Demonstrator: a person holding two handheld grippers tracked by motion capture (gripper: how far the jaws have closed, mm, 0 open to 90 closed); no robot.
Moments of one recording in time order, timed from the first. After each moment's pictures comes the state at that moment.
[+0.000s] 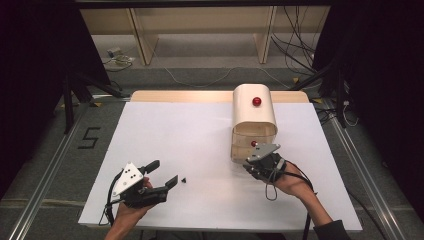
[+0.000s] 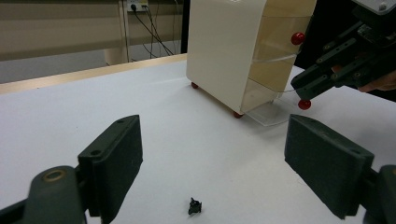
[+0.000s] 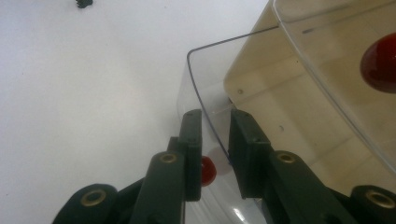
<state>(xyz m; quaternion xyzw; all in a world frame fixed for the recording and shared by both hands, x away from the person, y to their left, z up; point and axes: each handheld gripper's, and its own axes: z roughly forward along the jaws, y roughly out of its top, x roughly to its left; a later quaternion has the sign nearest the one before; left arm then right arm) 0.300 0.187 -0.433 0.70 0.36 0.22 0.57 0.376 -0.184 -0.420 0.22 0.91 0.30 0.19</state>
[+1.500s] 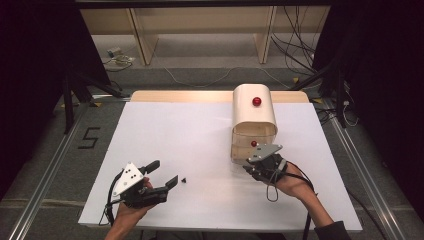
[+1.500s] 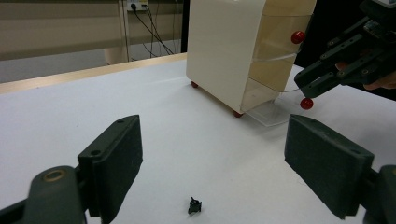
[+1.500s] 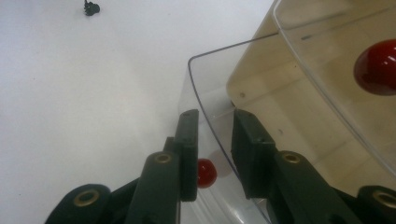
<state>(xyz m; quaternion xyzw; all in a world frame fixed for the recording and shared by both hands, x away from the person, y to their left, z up) 0.300 0.186 -0.434 0.70 0.36 0.23 0.57 0.372 -0.185 -0.416 0.22 0.90 0.31 0.19</state>
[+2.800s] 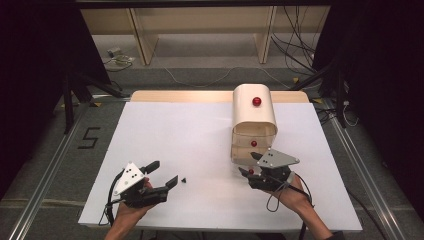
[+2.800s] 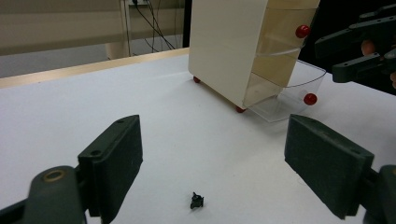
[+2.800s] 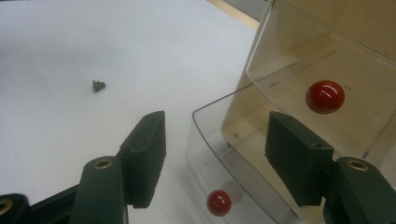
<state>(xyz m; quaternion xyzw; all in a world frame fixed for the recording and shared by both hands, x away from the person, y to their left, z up) 0.301 0.186 -0.435 0.71 0.37 0.22 0.56 0.341 -0.190 -0.411 0.27 0.83 0.43 0.24</state>
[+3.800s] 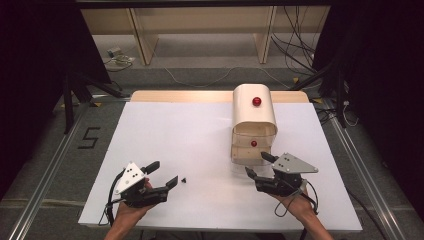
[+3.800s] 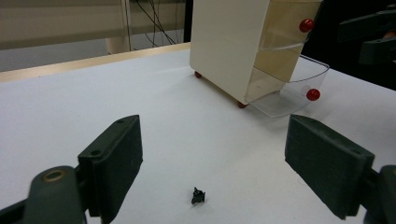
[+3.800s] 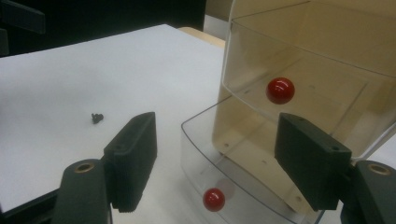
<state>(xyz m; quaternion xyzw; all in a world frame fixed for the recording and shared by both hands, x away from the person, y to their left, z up) 0.302 0.187 -0.436 0.71 0.37 0.22 0.55 0.325 -0.210 -0.412 0.31 0.77 0.49 0.25</state>
